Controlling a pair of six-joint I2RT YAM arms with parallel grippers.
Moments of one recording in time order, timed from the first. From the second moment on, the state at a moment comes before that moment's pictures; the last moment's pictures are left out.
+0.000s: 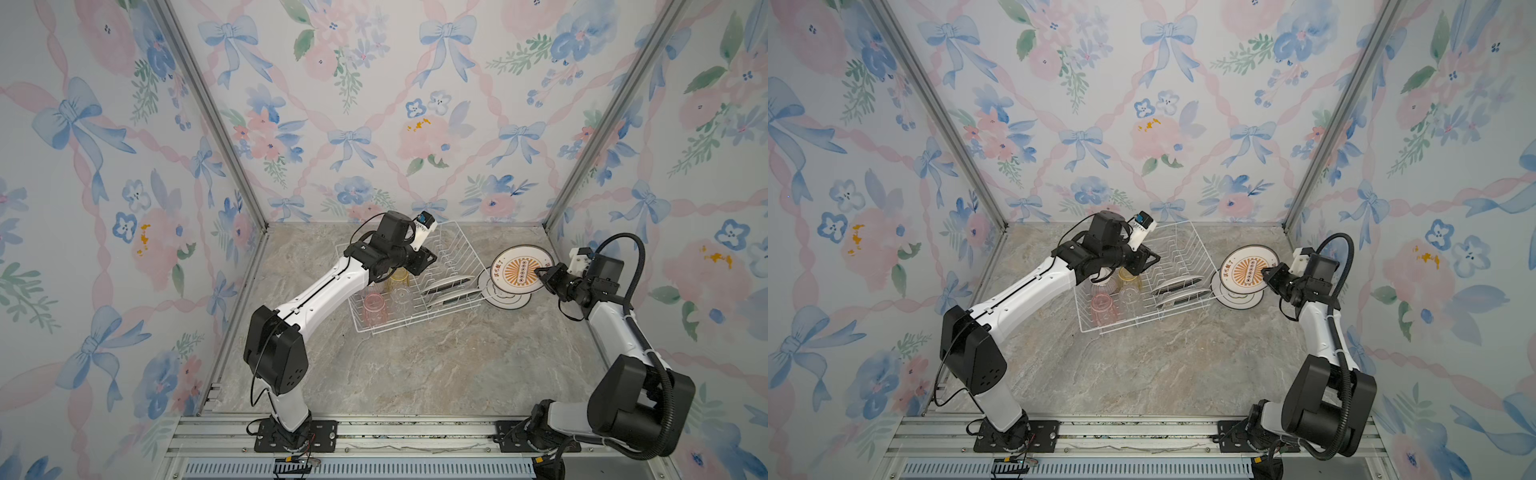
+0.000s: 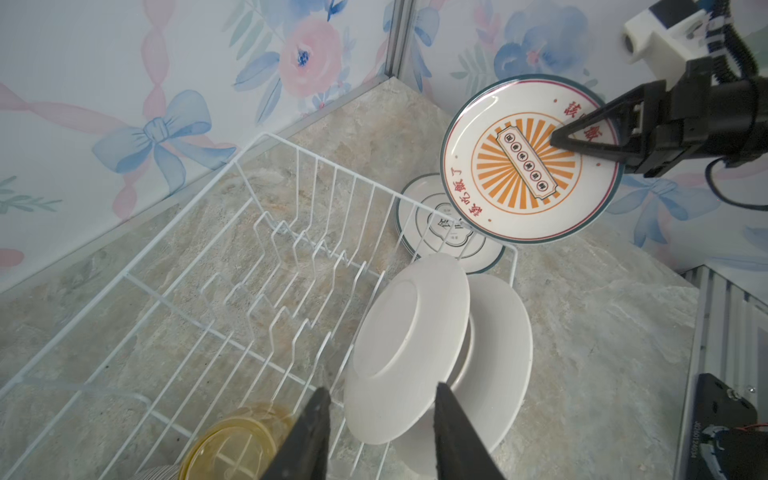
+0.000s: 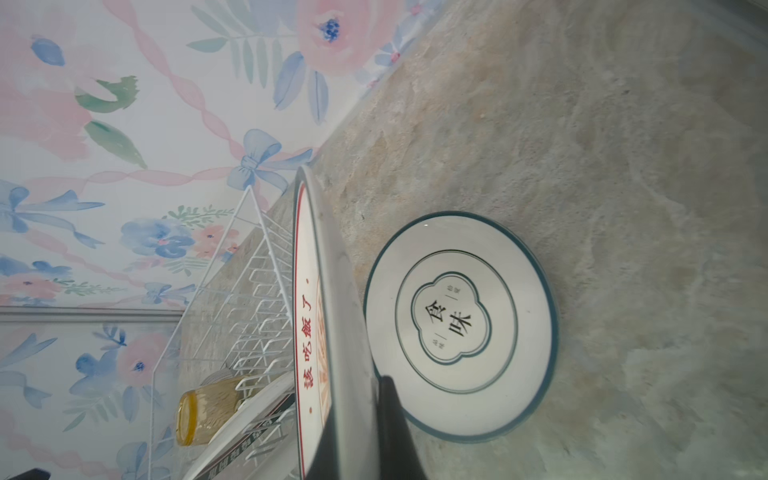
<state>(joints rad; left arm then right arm) -0.65 1.75 1.61 -0.47 0.23 0.03 -0.39 1.37 0.93 -0.26 -0.55 0.52</state>
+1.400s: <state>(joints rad) -0.67 1.76 1.61 -0.48 0.18 0.09 -0.39 1.69 0.89 -0.13 -0.55 0.54</state>
